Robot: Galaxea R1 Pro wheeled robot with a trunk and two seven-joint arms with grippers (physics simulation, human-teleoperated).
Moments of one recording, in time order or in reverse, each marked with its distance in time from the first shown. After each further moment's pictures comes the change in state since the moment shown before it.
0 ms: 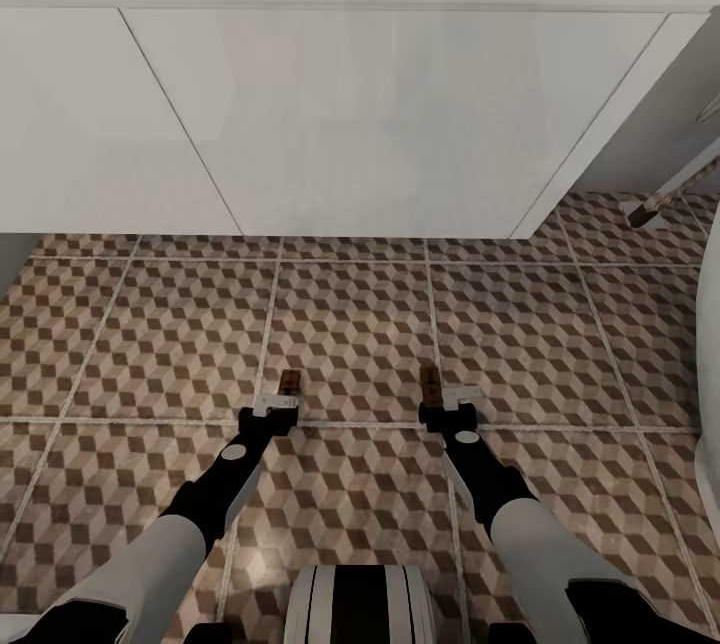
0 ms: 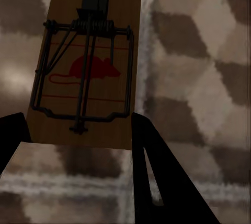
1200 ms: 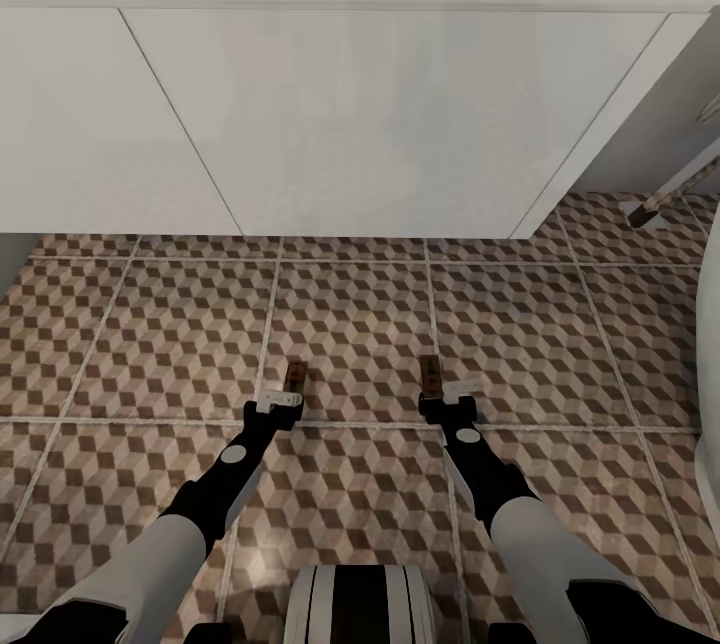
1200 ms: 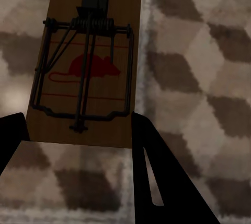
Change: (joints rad) left arm 0.000 0.000 -0.012 0.000 -0.009 -0.104 -0.043; right arm 0.000 0.000 0.001 -0.019 0.001 -0.068 0.000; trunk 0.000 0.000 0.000
